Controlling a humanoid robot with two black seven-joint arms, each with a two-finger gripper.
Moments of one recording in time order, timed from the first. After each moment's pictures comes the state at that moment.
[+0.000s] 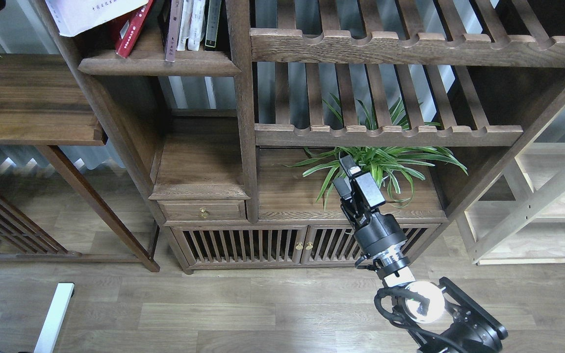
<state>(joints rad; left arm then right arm) -0.86 0.56 -1.35 -1.26 0.42 -0.23 0.49 0.10 -0.05 1.03 1.14 0.18 0.58 0.12</state>
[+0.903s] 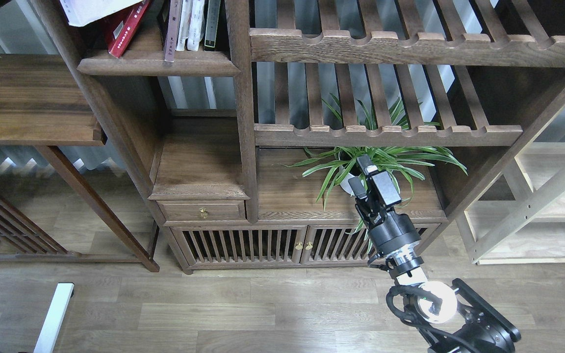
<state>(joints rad) -0.92 0.52 -1.33 -1.22 0.48 -0.21 0.49 0.09 -0.09 1.06 1.15 0.22 0.58 0.12</state>
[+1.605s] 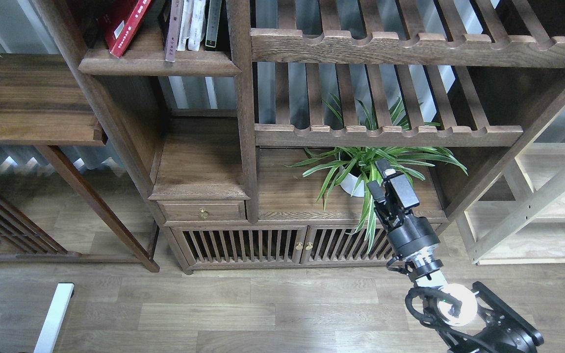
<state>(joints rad) -1.09 0.46 -1.25 -1.05 0.48 -0.19 0.49 0.06 -0.18 1.08 1.15 0.26 0.58 0.12</state>
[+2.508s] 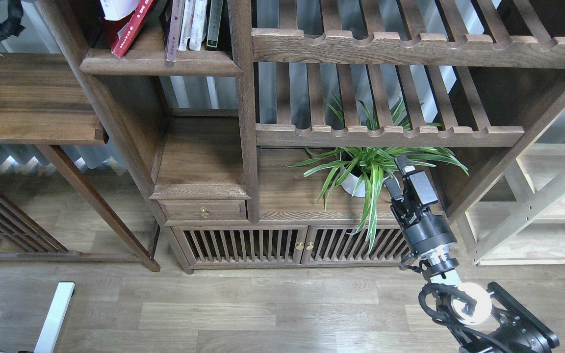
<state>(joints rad) -1.13 0.38 -1.17 -0.93 0.47 -0.18 0.49 0.05 -0.21 1.11 1.15 0.29 0.58 0.12</state>
